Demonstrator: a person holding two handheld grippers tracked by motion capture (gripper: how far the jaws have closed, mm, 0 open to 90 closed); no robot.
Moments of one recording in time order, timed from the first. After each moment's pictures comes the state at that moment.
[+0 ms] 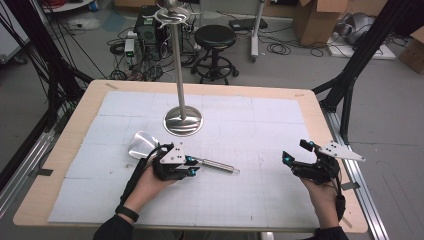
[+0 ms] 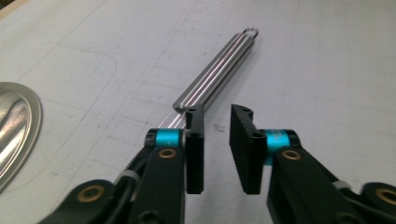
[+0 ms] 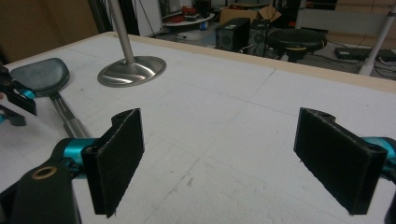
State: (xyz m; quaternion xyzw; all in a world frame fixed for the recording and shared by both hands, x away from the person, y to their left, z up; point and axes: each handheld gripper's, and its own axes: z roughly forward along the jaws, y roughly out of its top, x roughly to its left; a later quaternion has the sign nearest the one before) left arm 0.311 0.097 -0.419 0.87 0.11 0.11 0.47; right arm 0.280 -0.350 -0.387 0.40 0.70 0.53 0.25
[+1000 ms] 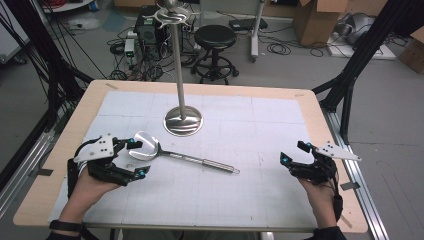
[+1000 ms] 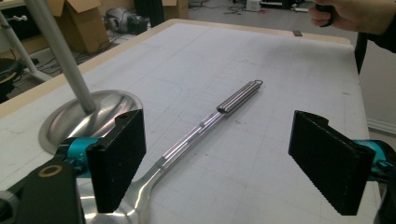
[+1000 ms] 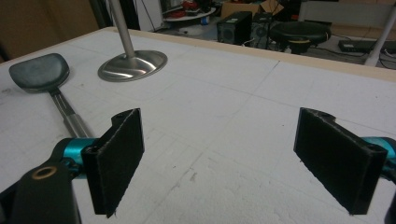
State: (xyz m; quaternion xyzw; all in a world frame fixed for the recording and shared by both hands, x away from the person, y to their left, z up) left arm 0.283 0.236 -0.371 0.79 0.17 0.15 0.57; right arm 0.283 -0.347 -0.394 0.41 0.70 0.53 0.24
